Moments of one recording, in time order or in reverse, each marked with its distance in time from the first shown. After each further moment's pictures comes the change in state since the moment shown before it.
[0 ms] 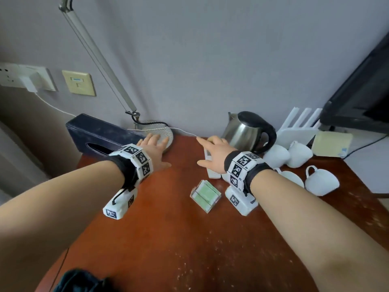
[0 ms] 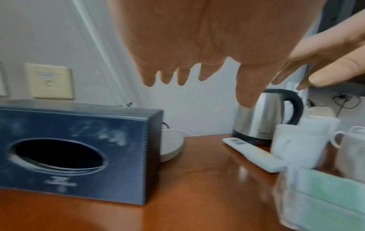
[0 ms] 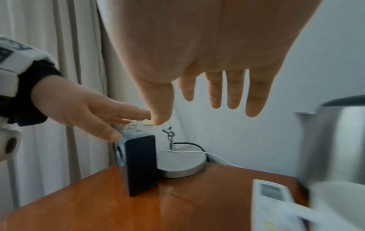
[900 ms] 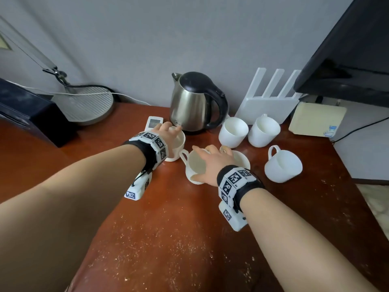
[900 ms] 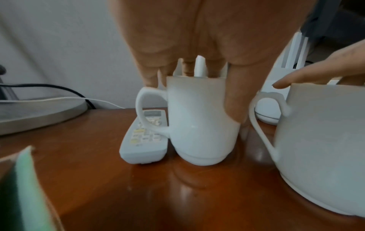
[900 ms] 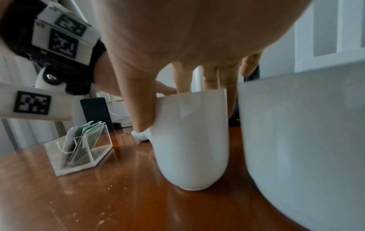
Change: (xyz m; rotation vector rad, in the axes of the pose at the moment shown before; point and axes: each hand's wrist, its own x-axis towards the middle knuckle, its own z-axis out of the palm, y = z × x) left_hand 0.100 0.255 0.048 0.016 -0.207 -0.069; right_hand -0.051 0.222 0.075 -0.035 -0.141 -0.005
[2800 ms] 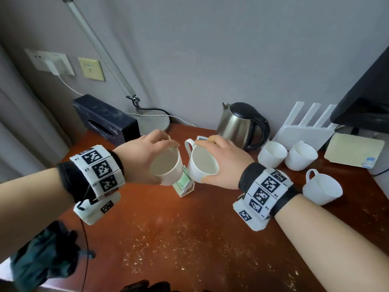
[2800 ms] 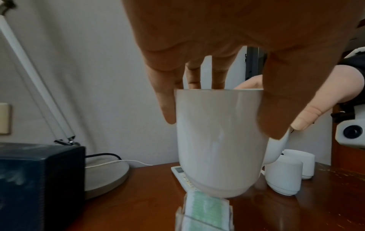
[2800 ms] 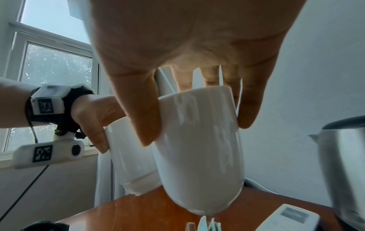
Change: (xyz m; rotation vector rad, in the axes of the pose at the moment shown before) left_hand -0.191 -0.151 -0.015 -0.006 0.339 0.212; right_hand -0.056 -0.120 -0.070 0.140 0.276 -0.387
